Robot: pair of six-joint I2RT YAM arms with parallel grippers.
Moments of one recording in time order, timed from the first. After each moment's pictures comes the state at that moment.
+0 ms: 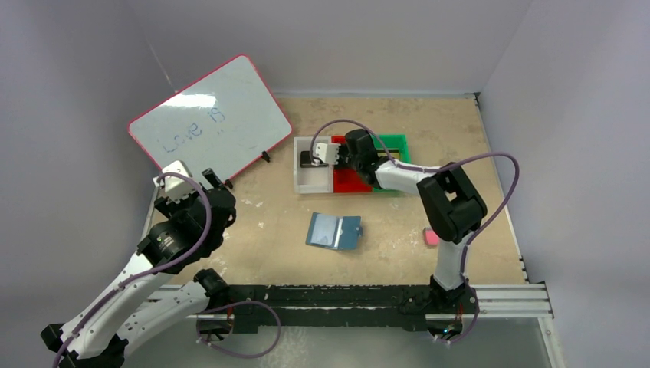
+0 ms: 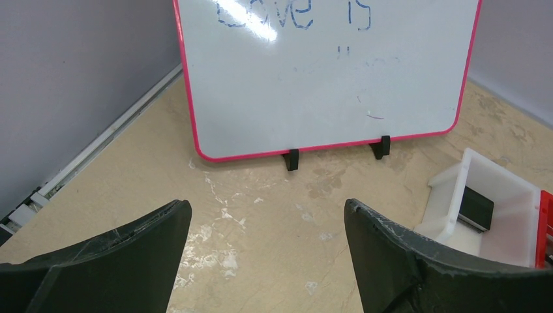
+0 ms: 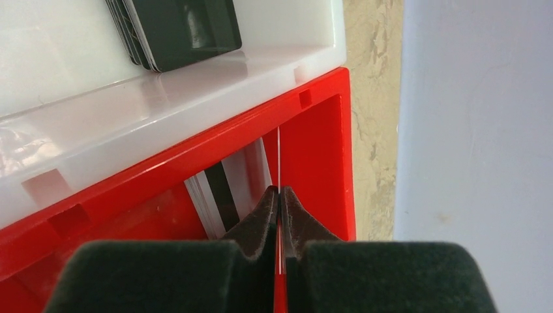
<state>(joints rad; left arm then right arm) -0.74 0.66 0.89 -0.96 -1.14 -0.88 0.57 1.90 1.15 0.14 0.08 -1.05</state>
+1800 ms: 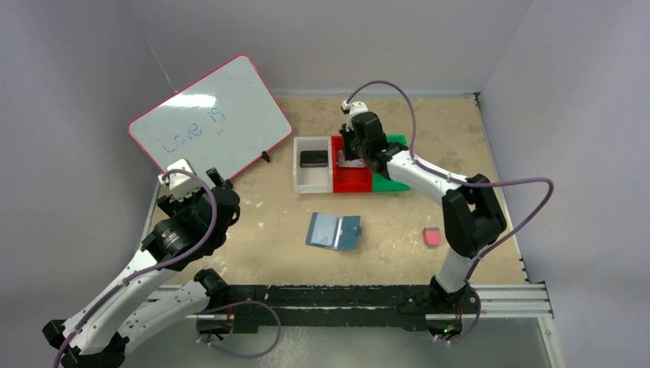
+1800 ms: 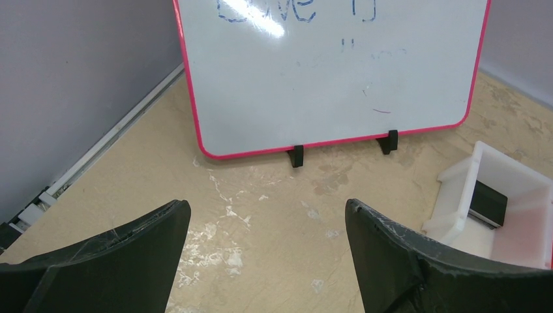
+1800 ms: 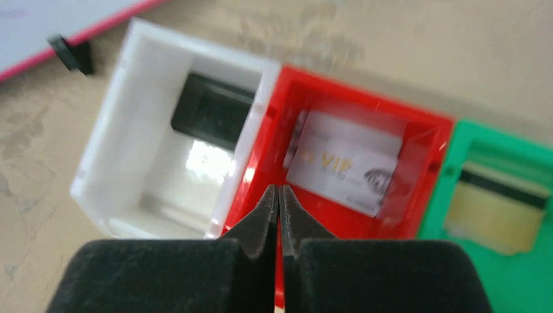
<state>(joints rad) -0.74 0.68 0.89 -0.97 -1.14 -0.88 0.56 1.72 1.26 -0.07 0.11 0.16</state>
